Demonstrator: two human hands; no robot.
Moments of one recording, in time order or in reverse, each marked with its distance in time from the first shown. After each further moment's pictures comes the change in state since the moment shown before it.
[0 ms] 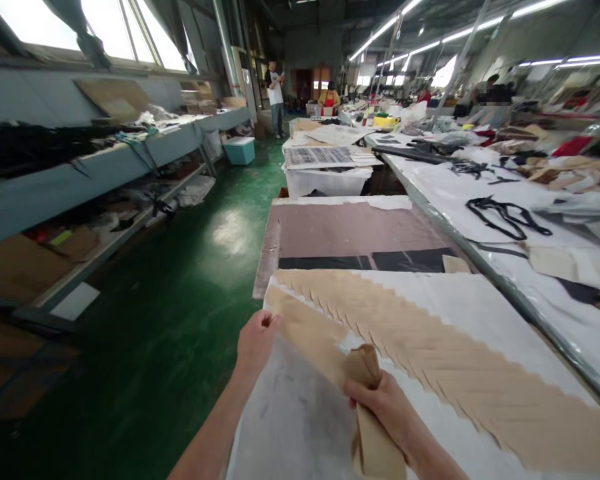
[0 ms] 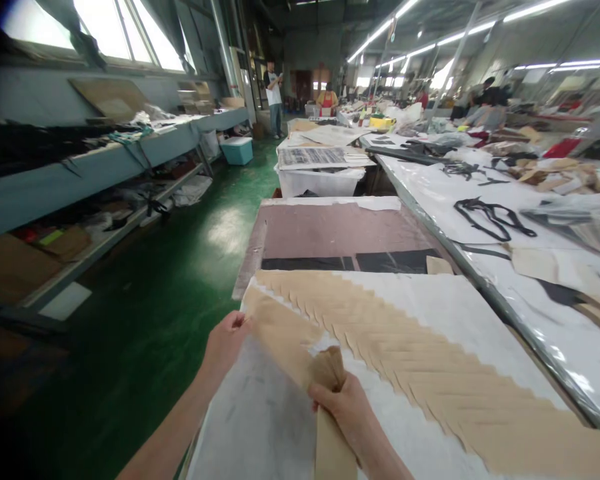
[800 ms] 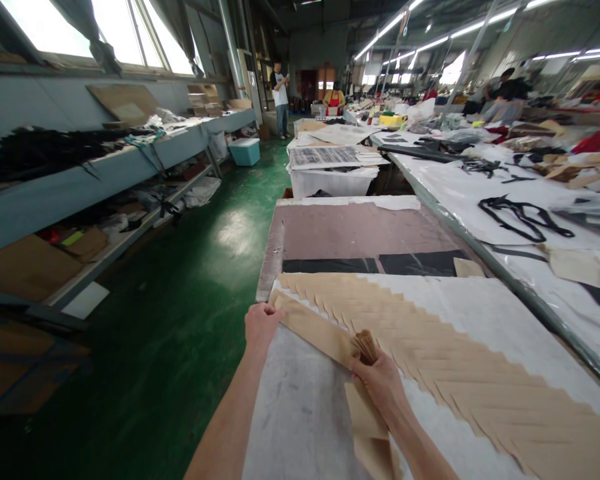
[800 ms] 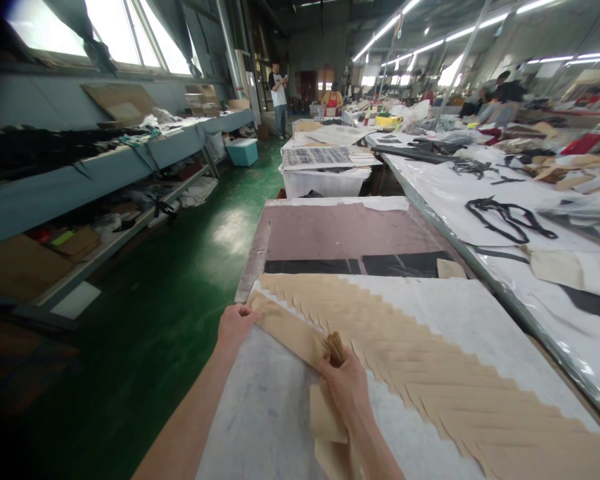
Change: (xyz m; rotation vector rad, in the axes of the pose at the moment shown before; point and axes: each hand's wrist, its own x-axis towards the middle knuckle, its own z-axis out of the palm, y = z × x) left_hand 0.054 -0.024 0.028 0.127 0.064 -0.153; right_hand 0.061 0.004 0.001 -0.277 0.316 -0.171
